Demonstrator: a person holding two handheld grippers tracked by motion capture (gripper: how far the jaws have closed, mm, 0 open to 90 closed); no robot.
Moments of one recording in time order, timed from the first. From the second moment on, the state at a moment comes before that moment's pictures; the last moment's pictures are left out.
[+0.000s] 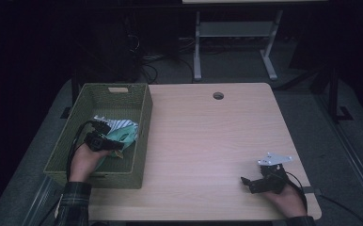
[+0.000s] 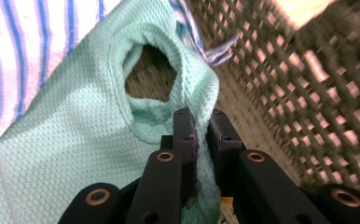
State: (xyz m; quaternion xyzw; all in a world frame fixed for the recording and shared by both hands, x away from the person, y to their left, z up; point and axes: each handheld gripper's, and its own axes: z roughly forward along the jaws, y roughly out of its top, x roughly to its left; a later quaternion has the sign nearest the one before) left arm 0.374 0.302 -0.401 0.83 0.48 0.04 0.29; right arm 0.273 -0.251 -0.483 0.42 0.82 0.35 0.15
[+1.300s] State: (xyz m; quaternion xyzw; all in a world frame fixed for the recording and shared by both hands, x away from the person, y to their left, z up) left arm 0.353 0.336 -0.338 0.72 0.47 0.13 0.49; right arm 0.273 -0.251 -0.483 0.42 0.82 0.35 0.15
